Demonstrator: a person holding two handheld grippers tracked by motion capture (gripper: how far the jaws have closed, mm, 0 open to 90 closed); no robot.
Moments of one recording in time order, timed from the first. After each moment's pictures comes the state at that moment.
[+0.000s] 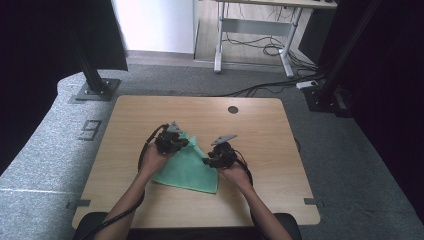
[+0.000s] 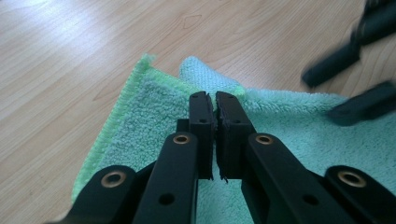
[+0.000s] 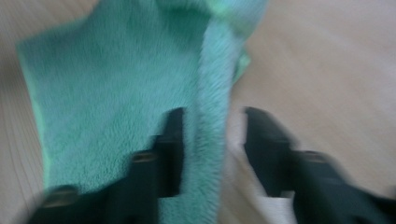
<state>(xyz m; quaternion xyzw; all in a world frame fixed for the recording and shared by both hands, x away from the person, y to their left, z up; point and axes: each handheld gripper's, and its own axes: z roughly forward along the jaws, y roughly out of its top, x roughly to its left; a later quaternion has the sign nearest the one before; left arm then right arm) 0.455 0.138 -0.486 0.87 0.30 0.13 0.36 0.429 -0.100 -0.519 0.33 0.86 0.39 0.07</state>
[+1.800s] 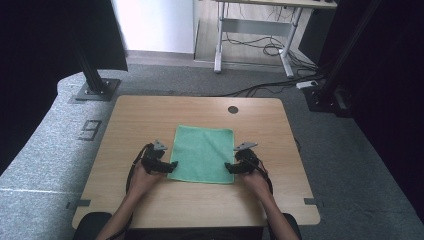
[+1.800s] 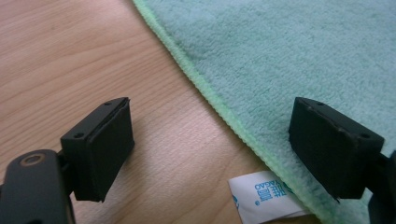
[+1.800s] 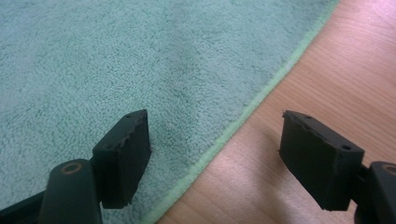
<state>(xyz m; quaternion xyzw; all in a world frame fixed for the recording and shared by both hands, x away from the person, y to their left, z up) 0.416 0.182 -0.545 0.84 0.41 0.15 0.32 0.419 -0.173 -0.543 0.40 0.84 0.32 0.17</state>
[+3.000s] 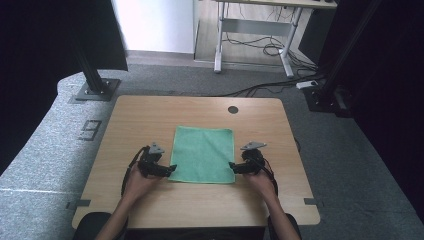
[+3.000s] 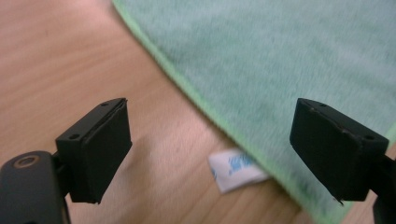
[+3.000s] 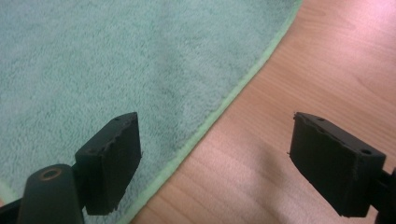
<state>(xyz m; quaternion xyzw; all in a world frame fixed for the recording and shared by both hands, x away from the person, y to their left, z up) 0.394 0.188 -0.534 0.84 0.40 0.14 0.34 0.413 -0.192 -0.535 0.42 0.82 0.35 0.17</state>
